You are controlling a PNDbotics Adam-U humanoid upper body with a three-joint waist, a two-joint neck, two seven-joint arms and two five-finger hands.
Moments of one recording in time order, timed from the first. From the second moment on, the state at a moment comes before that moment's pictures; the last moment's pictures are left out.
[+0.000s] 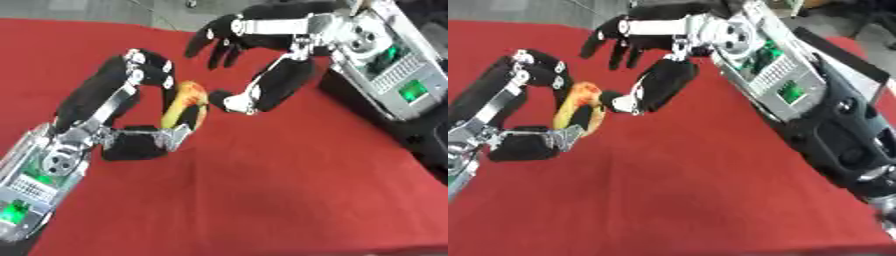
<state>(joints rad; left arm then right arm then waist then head) -0.79 0.35 -0.58 -1.71 -0.36 -0.07 -0.05 -0.85 -0.66 0.40 -1.99 0.22 0.47 0.76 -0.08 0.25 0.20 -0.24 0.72</state>
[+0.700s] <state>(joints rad) -0.80 0.34 -0.58 -1.67 -0.48 -0.12 0.01 -0.85 -0.64 0.42 -1.99 0.24 0.48 0.75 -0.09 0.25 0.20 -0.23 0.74</state>
